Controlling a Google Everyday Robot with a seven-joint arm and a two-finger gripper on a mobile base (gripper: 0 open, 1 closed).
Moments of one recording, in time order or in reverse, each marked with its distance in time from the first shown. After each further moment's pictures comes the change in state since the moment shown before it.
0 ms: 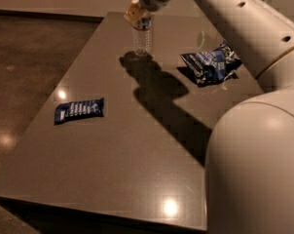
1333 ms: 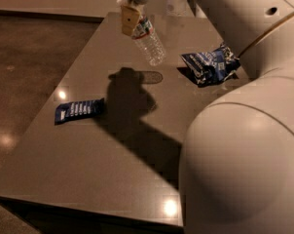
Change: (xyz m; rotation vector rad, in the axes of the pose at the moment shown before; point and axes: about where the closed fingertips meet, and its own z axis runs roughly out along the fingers) arm 0.017 0.075 -0.072 -0.185 0.361 -0.457
